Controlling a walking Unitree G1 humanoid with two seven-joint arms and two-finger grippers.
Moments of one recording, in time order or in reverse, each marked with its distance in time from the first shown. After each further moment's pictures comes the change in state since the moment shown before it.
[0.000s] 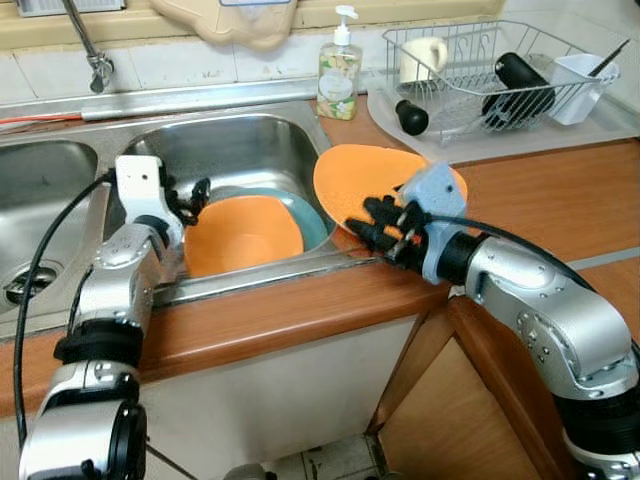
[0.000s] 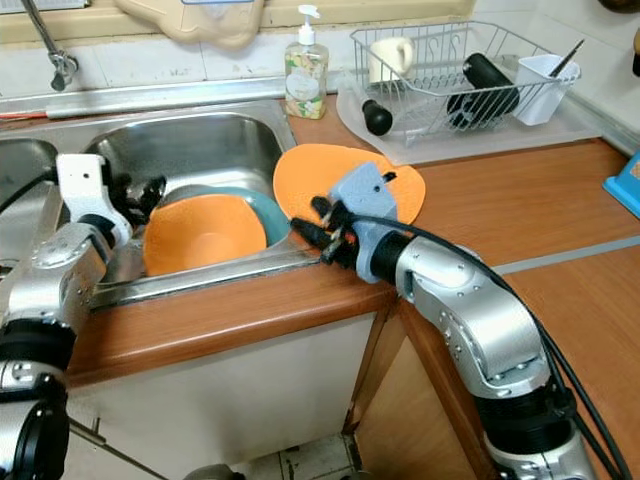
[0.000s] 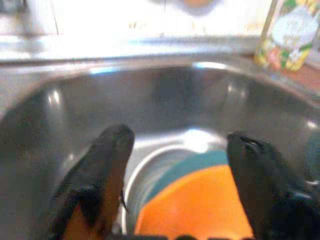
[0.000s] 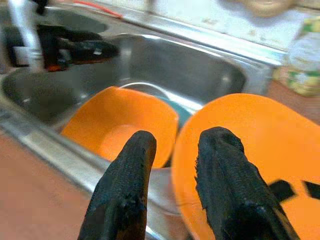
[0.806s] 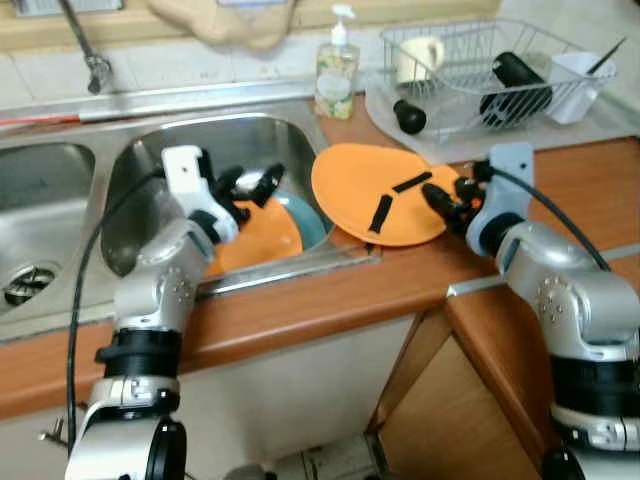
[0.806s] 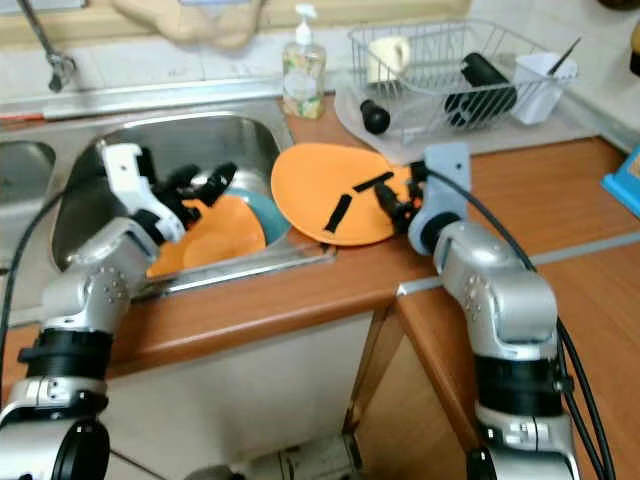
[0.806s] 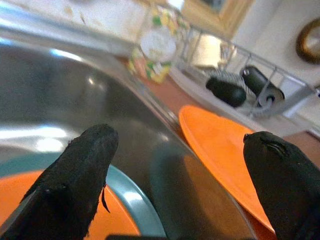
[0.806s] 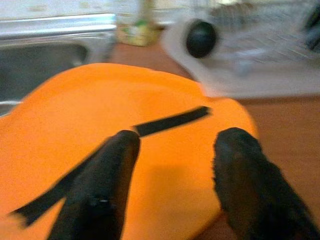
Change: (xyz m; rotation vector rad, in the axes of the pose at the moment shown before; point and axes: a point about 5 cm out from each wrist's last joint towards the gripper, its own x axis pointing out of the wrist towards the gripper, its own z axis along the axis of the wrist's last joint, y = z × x) left arm -0.002 -0.074 0.009 -0.358 0.014 -0.356; right arm -0.012 -0.073 -0.023 0.293 0.051 -0.515
